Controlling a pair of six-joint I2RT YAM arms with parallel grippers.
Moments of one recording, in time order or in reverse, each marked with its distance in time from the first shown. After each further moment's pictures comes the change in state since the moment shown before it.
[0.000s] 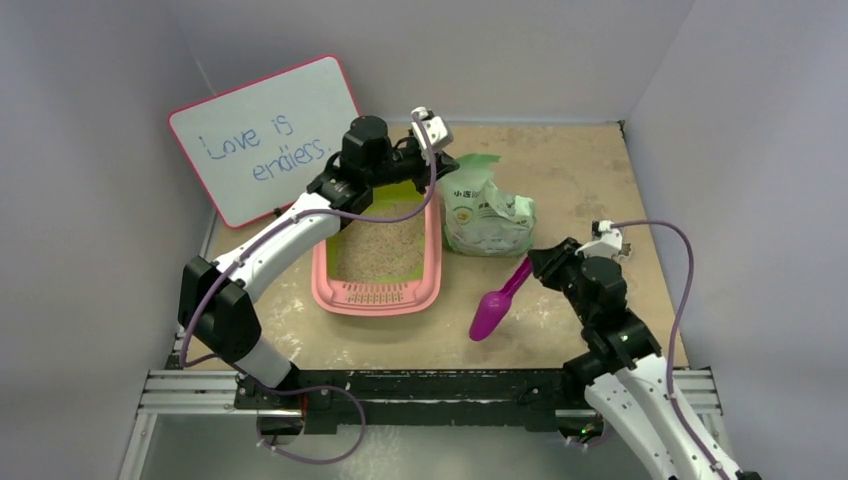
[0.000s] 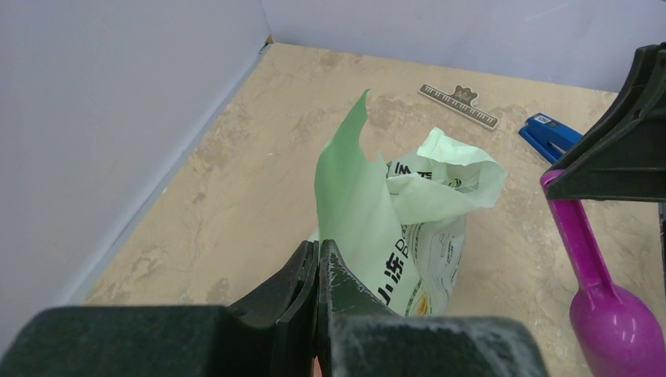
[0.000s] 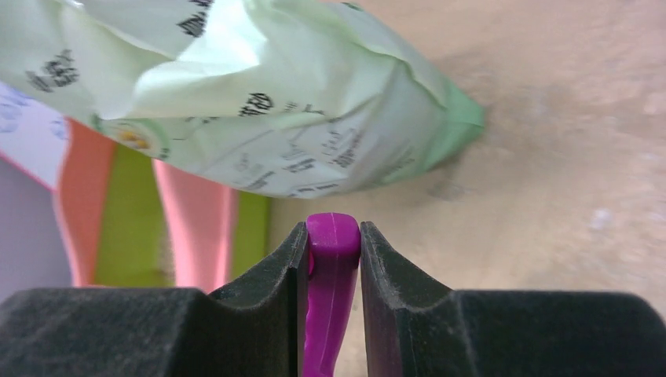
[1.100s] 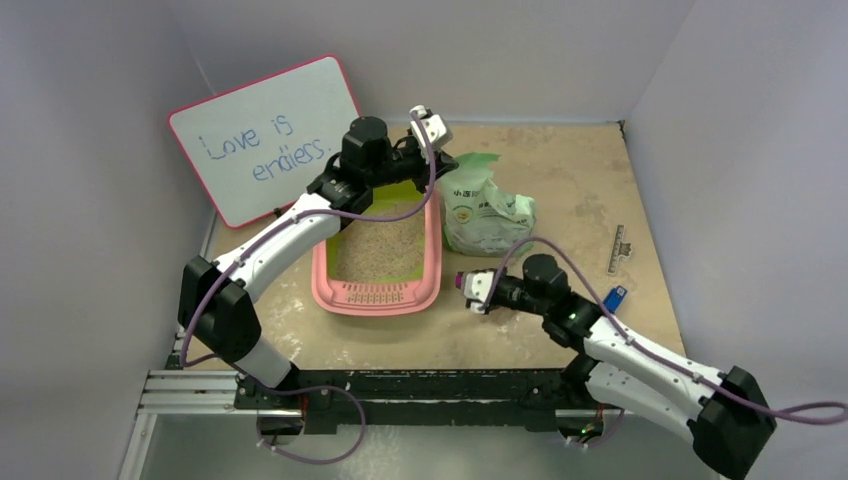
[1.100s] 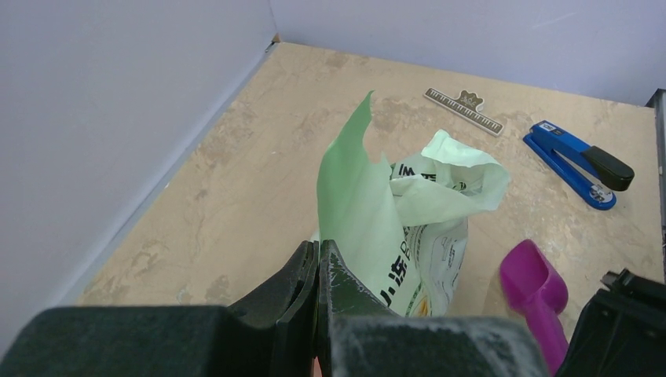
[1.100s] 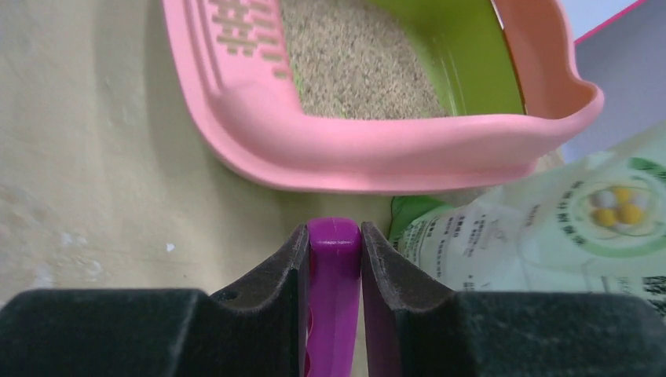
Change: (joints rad) left arm 0.000 0.000 -0.008 0.018 -0.026 -0.030; right arm 0.316 0.386 -0.010 0.354 -0.612 -1.383
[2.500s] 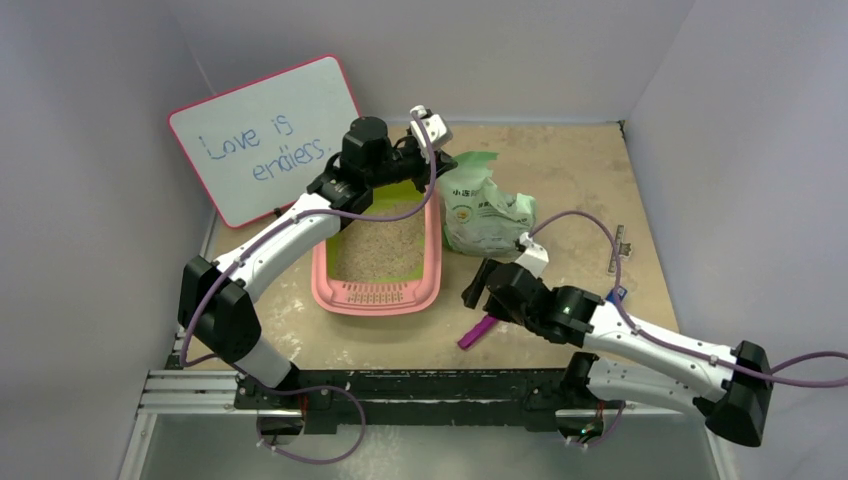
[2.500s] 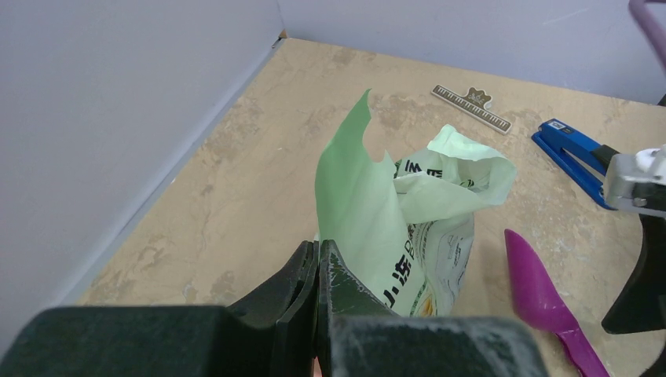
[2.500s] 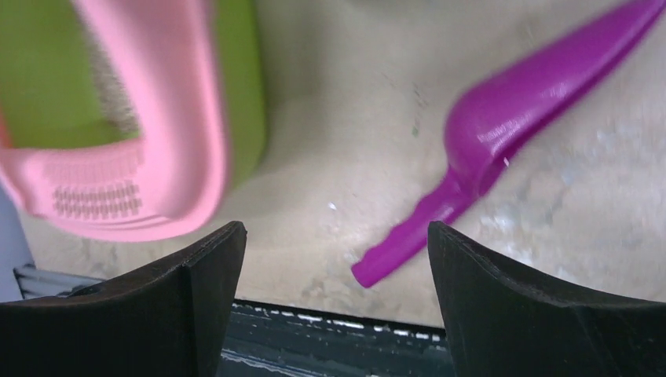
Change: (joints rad) left arm 0.000 0.000 0.000 -0.007 -0.021 0.012; right arm 0.301 0.077 0.254 -0.684 0.887 1.795
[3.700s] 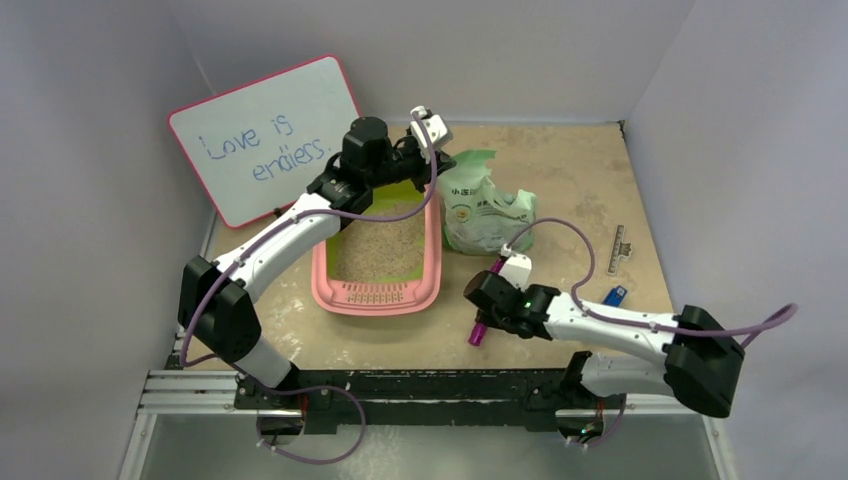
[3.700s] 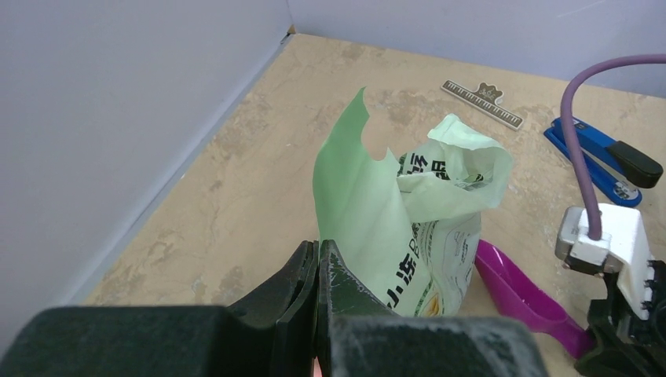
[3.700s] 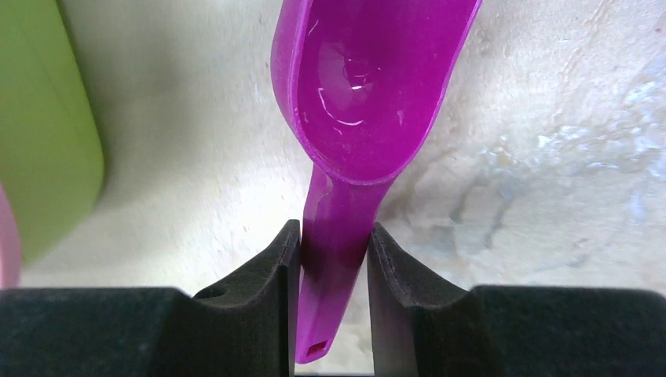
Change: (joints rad) left arm 0.000 0.000 0.000 -0.008 -0.016 0.018; right arm 0.000 0.290 -0.087 0.063 0.053 0.079
